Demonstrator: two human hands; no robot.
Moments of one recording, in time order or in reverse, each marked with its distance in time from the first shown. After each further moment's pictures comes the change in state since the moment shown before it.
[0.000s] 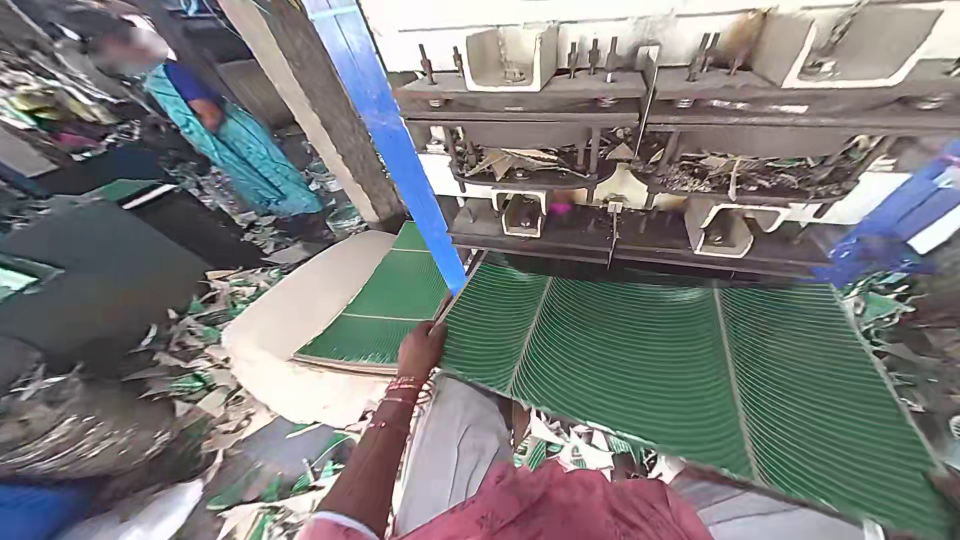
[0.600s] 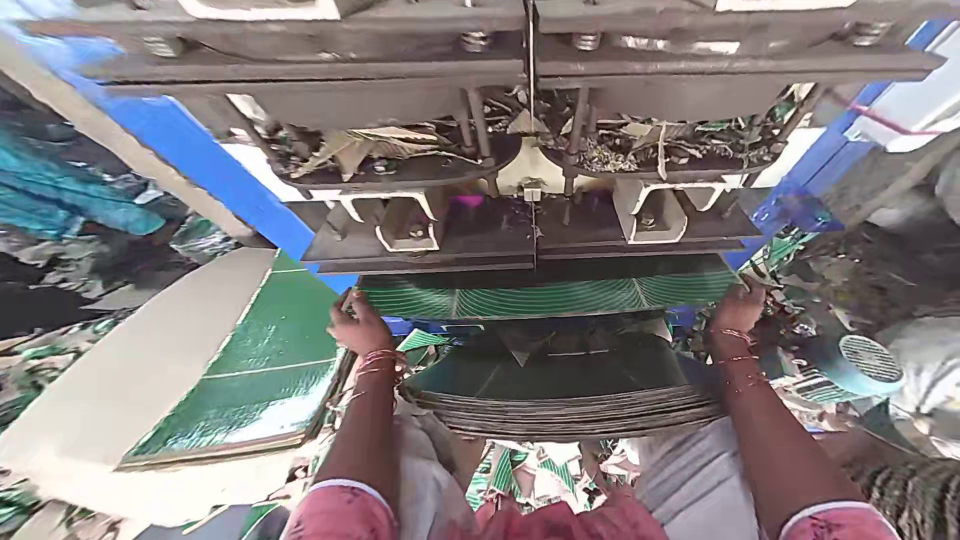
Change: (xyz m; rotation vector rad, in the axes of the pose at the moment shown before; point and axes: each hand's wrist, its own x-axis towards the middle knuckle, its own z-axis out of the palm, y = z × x) left_hand 0.128 0.070 0.107 -0.446 0.568 0.029; right_hand 0.166 0.007 0.193 -0.368 0.235 -0.127
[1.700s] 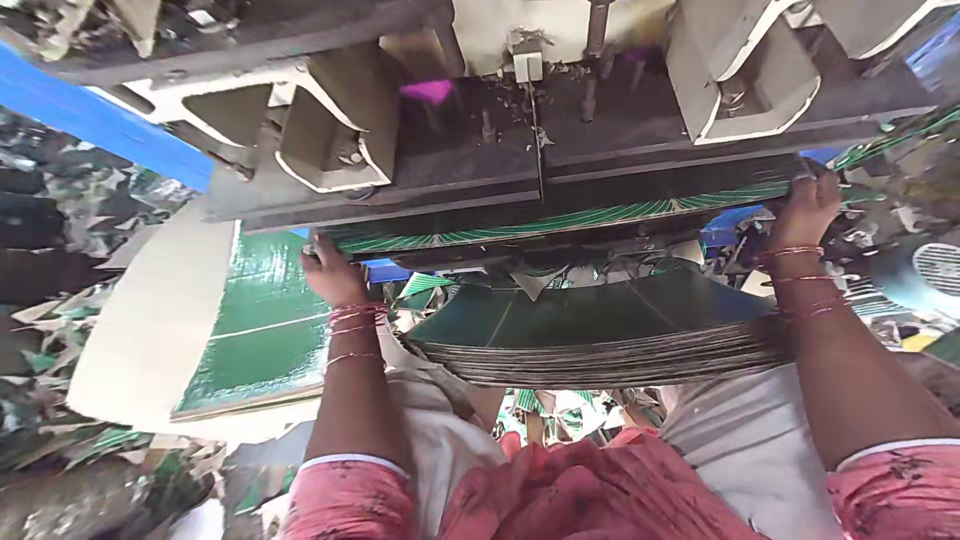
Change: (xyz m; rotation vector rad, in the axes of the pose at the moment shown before) left_hand 0.017 -0.010 0.012 -0.002 -0.221 -0.122; right_hand 0.021 0.025 0.033 0.176 -0.201 -0.100
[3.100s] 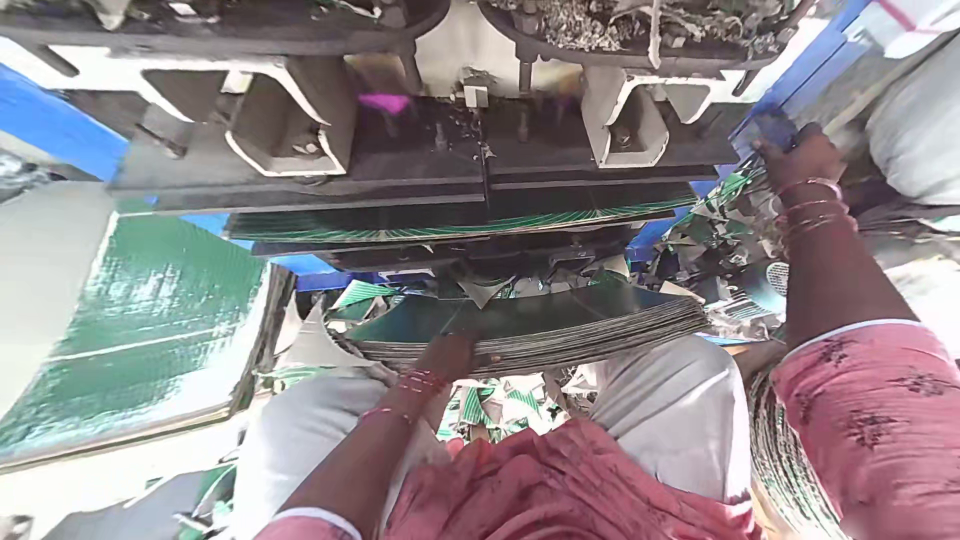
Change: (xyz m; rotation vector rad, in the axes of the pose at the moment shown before) left_hand -0.191 -0.002 0.047 1.077 -1.386 0.473; right_hand 0.118 -0.094 -0.109 -1.001 -0.030 0.003
